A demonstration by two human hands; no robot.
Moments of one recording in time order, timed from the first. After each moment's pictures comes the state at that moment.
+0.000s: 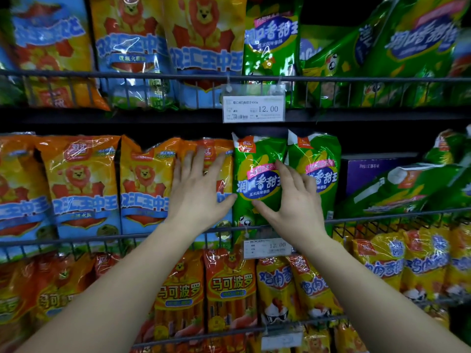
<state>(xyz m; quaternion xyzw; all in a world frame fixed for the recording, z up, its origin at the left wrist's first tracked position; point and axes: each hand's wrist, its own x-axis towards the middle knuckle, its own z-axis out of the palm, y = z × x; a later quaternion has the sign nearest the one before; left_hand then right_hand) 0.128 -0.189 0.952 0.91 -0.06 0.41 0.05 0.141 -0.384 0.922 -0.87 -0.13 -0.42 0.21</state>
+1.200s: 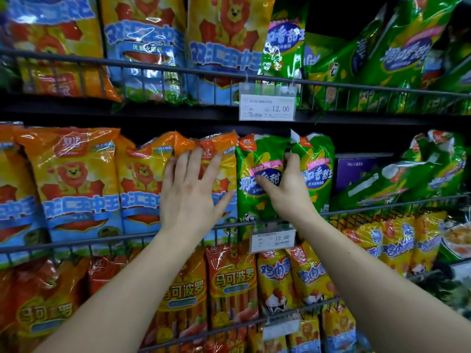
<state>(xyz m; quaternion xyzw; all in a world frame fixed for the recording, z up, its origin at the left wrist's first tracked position) 0.118 -0.156 0.936 0.86 -0.08 0.51 0.00 0.136 -0.348 0.951 -0.82 -0.11 -0.33 0.45</state>
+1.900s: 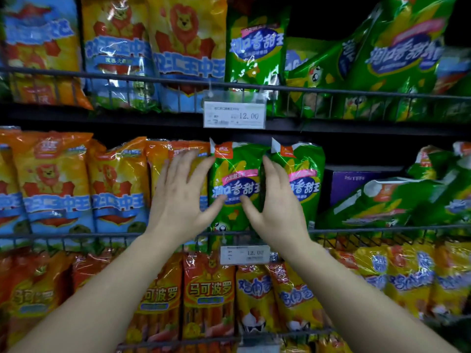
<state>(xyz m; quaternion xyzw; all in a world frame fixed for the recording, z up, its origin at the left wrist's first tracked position) 0.120 -0.205 0.941 0.86 -0.10 0.50 0.06 0.138 -0.398 0.936 -0.82 -0.24 -0.43 0.28</state>
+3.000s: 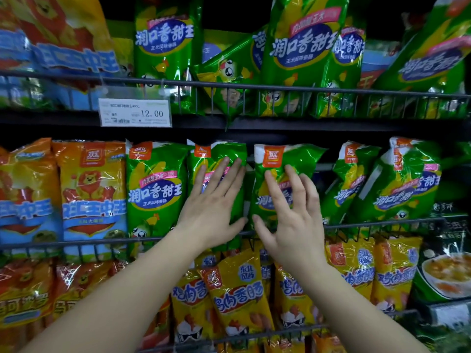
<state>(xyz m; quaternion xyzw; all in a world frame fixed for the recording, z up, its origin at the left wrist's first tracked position) 0.177 -0.378 0.935 0.91 -0.15 0.38 -0.11 0.167 -0.563 0.898 -0.83 -0.15 -0.53 0.13</state>
